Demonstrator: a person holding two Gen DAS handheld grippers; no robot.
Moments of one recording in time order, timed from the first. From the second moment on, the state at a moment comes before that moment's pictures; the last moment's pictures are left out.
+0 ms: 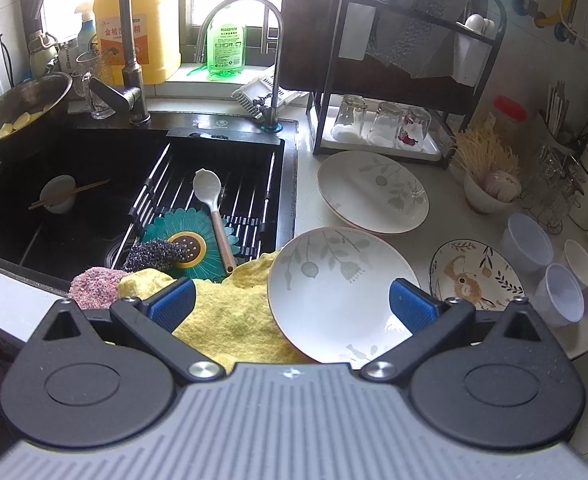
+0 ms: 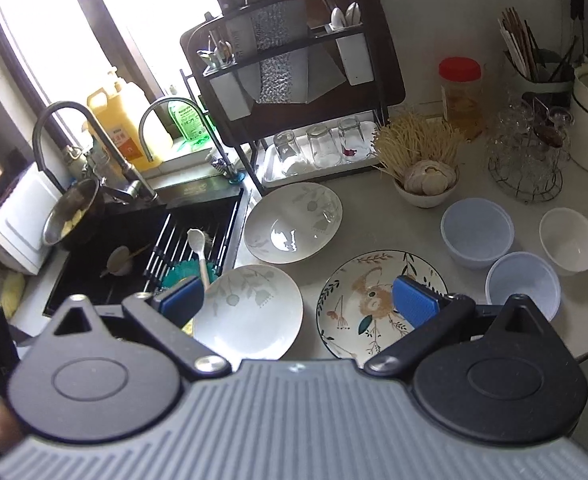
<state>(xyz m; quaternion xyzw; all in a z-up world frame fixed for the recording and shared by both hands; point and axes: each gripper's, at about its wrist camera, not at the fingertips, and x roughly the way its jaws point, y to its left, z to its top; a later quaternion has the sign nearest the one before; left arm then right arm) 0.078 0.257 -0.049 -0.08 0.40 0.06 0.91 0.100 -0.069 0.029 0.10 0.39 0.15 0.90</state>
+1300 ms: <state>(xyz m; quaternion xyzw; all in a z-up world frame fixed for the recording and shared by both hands) 0.177 0.308 -0.129 -0.07 0.46 -0.09 0.88 0.109 -0.030 -0.137 0.36 0.46 0.05 0.81</state>
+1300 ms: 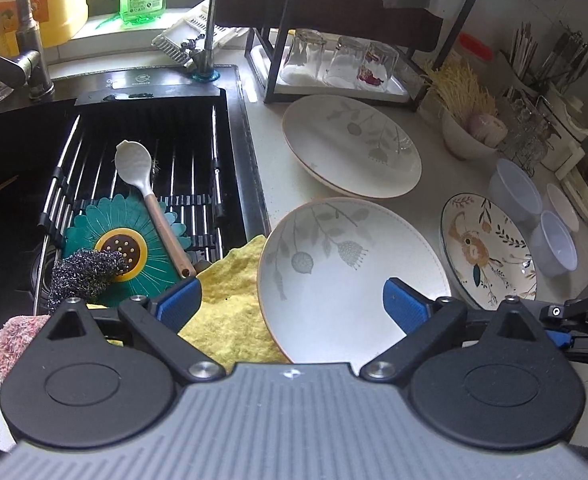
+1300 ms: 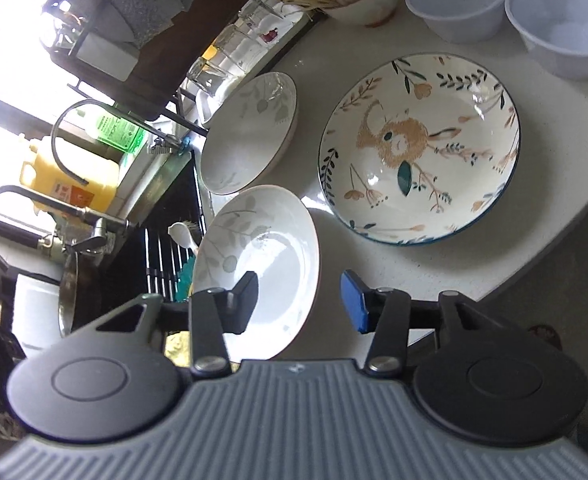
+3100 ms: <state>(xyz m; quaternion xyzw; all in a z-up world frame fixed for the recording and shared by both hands) 0.263 0.336 -0.172 -0.11 0.51 -0.20 0.83 0.150 0.023 -0.153 0.30 0.46 -0.02 0.84</state>
